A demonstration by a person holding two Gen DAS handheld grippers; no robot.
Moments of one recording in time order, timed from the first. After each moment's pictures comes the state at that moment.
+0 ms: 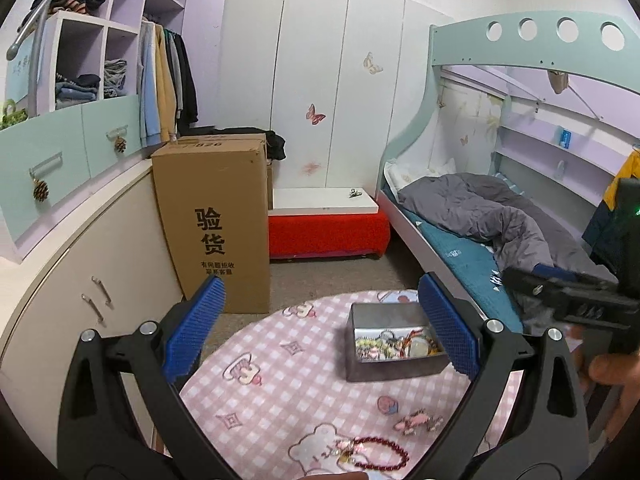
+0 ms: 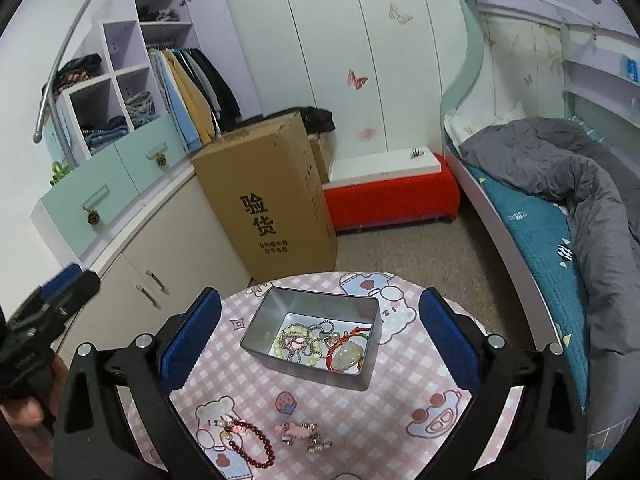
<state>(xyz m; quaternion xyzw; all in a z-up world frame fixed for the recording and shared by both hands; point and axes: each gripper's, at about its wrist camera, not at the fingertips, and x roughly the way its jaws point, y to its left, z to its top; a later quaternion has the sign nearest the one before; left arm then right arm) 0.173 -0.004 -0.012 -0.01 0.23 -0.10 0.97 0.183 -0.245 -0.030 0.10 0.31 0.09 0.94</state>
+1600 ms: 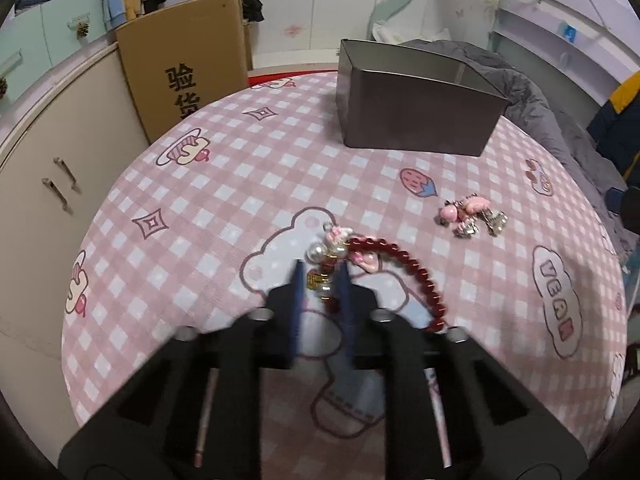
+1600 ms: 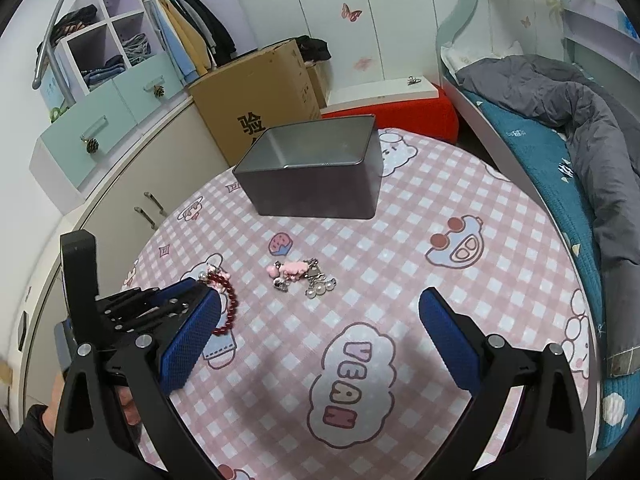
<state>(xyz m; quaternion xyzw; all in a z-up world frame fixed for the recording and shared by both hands) 0.148 -0.018 -0.204 0.04 0.44 -0.13 0.89 0.094 -0.229 -0.134 0.10 0.41 0.10 0.90</state>
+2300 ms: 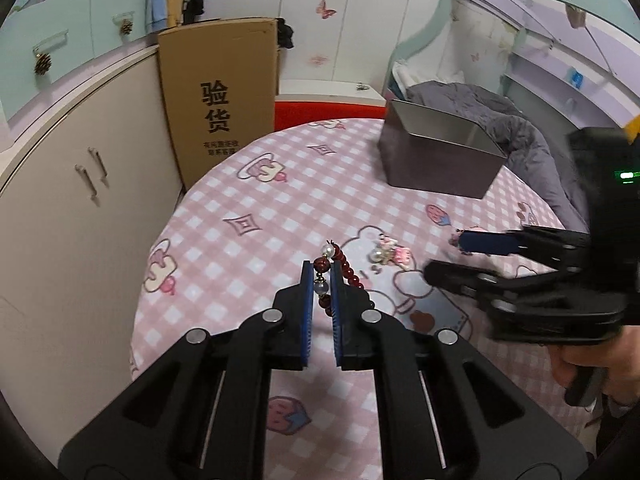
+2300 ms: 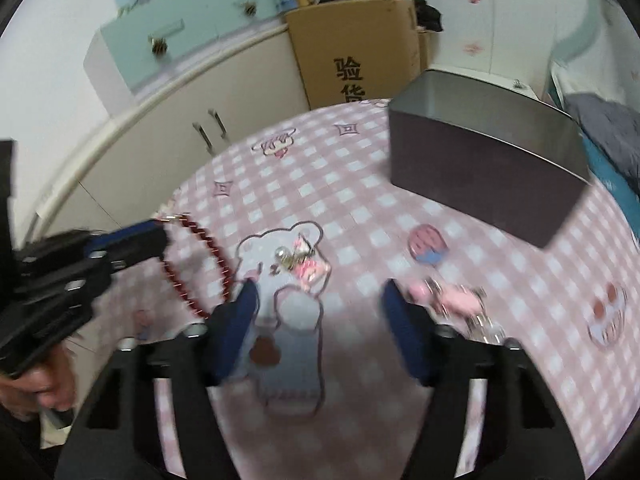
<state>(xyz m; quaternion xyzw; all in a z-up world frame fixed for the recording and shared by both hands) 0.114 0.045 -0.165 -0.02 0.39 -0.10 0.92 0.155 -0.115 -0.184 -0.02 0.45 0.25 0.85</state>
